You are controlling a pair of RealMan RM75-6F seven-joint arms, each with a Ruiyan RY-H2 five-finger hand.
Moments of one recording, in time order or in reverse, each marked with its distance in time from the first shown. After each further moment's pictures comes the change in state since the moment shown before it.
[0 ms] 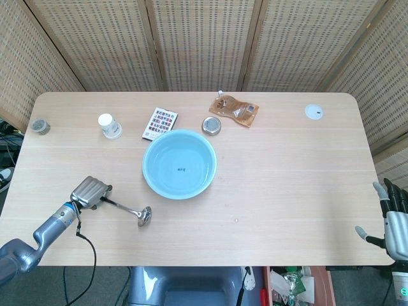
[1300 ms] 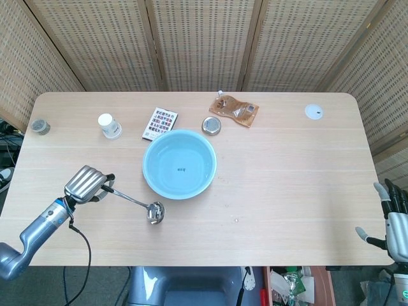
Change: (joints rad) left arm 0.001 0.290 -0.091 -0.466 -0.032 0.187 0.102; right arm -0.007 0.014 -0.005 -0.012 -0.014 0.012 0.023
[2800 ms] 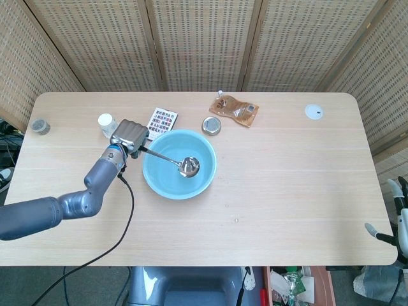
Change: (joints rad) left arm -0.713 0.011 -0.037 -0.173 -1.367 -0.371 0.818; right arm 0.009 0.024 0.031 0.024 0.082 -0.044 0.069
